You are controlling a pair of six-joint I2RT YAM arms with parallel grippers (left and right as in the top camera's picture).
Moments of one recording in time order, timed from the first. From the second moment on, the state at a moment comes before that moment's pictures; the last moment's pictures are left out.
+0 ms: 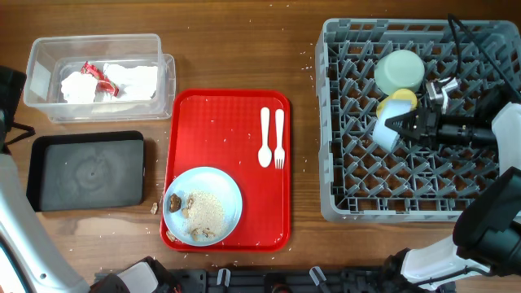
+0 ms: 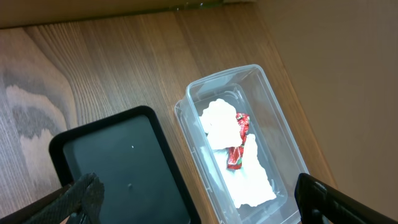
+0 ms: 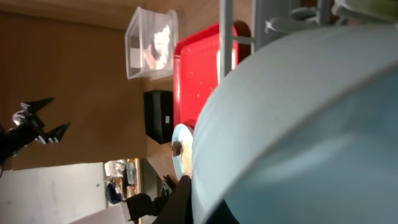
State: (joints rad) left arm 0.53 1.40 1.72 -1.13 -0.18 -0.70; right arm -0.48 1.75 1.27 -1.39 -1.08 -0.47
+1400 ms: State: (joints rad) left arm 0.53 1.40 1.72 -1.13 -0.18 -0.70; right arm -0.27 1.57 1.37 -1.43 -0.01 0.39
